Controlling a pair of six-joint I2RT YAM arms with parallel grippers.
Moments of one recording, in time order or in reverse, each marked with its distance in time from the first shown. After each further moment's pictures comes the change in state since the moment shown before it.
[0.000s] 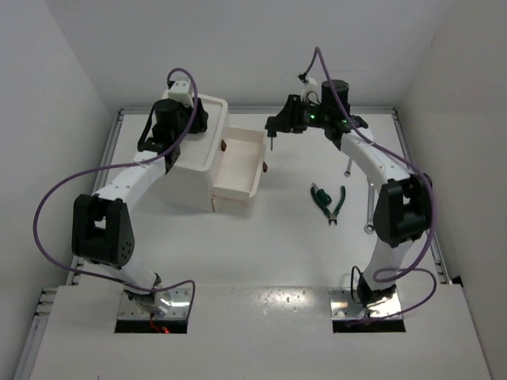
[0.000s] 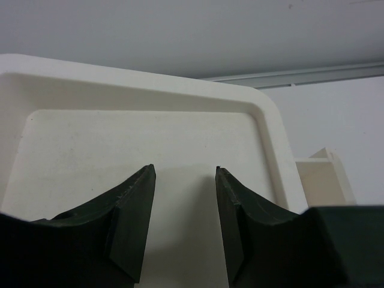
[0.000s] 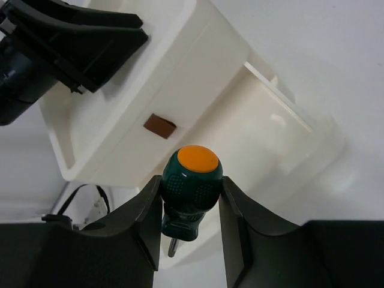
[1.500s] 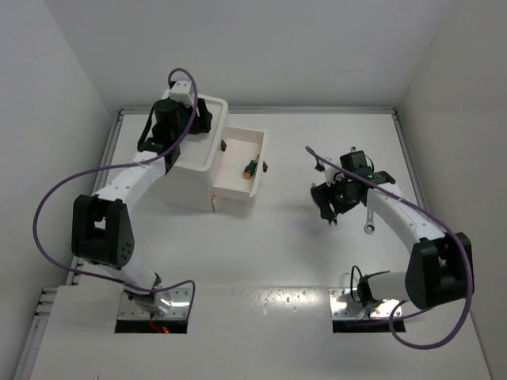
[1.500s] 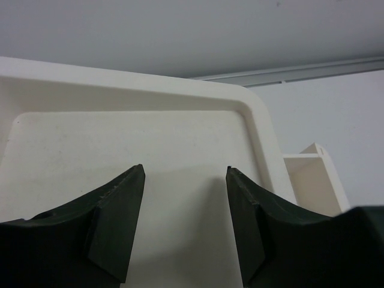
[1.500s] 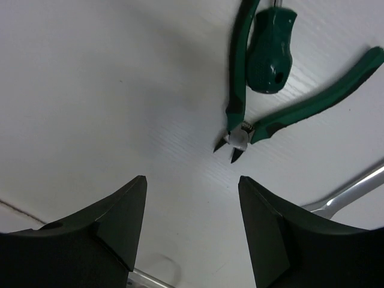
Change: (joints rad) left arm 0.000 -0.006 -0.002 -0.001 0.031 0.000; right arm -0.033 -0.499 -0.655 -0.549 0.530 -0.669
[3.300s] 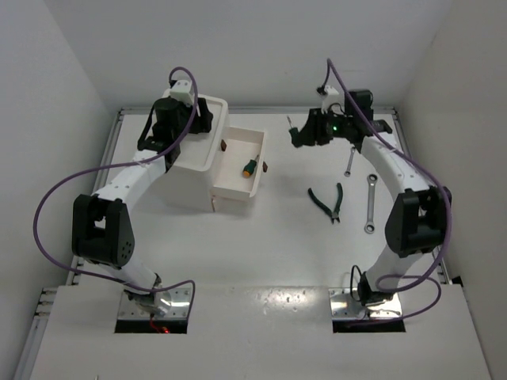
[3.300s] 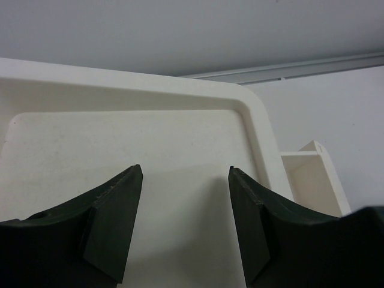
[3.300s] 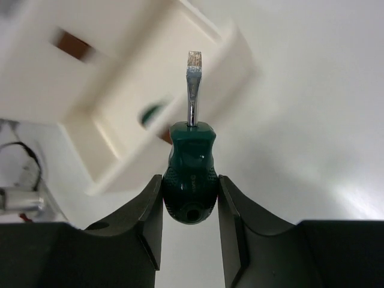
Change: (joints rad) left arm 0.000 0.006 0.019 -0.029 0.005 0.004; right arm -0.094 0.392 0.528 0.258 -0.484 0.298
